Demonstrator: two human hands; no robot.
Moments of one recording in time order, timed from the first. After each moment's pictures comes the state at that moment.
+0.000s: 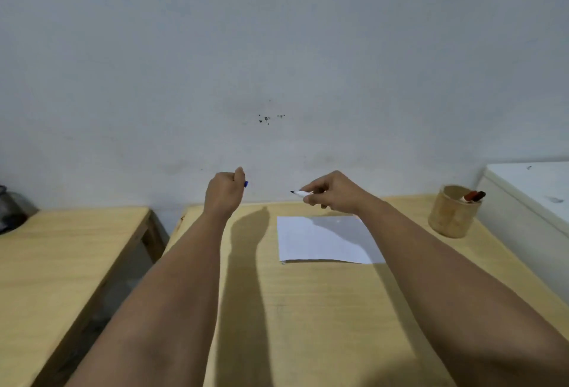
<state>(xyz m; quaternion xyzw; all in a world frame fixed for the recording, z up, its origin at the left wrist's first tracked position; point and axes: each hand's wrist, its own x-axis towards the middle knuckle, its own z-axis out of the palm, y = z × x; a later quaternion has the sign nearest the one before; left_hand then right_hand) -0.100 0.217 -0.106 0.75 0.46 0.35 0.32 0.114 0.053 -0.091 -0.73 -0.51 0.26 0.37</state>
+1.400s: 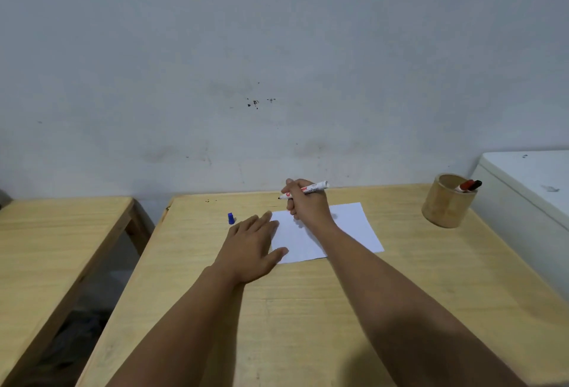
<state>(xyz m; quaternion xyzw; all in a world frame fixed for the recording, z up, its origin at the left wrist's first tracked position) -0.109 0.144 -0.224 0.95 0.29 0.11 0.09 0.061 0.080 -0.162 -0.65 -0.28 0.31 0.64</state>
